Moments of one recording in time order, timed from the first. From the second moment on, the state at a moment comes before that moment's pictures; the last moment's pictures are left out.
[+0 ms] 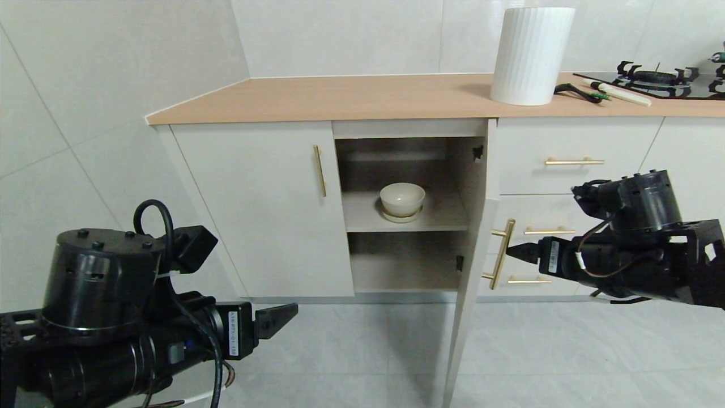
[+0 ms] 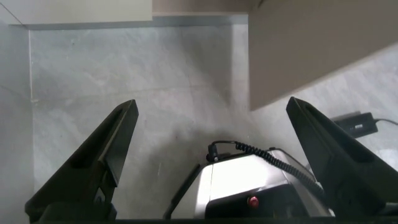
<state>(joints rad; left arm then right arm) -0.53 1.38 -0.59 -0.20 0.15 -0.38 0.38 1.66 -0.87 -0.20 -0.15 0.44</state>
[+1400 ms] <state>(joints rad) -0.53 1.38 -0.59 -0.21 0.19 -0.33 0.45 2.00 -1.21 -0.21 -0.15 0.42</state>
